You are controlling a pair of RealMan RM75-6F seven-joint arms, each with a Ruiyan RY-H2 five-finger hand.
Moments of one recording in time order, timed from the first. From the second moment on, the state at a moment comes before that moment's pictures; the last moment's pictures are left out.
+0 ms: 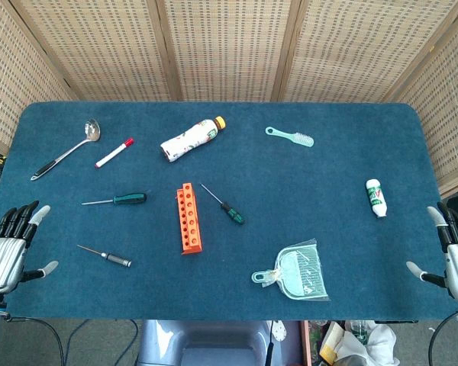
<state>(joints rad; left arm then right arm) -0.19 -1.13 0.05 -1.66 1.48 1.52 0.04 0.08 -1.09 0.10 -1.54 -1.49 1.53 0.14</state>
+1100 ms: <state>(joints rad) -0.43 -1.33 0.04 -1.49 1.51 1.06 0.19 0.08 -1.07 0.10 -1.55 -1.47 1.48 0.18</state>
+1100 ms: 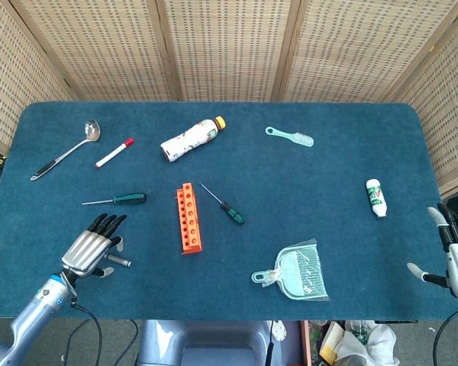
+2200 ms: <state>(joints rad) -0.46 -1.45 0.07 -1.33 1.51 1.01 0.15 0.09 -1.06 0.10 -1.56 -1.47 1.46 0.18</state>
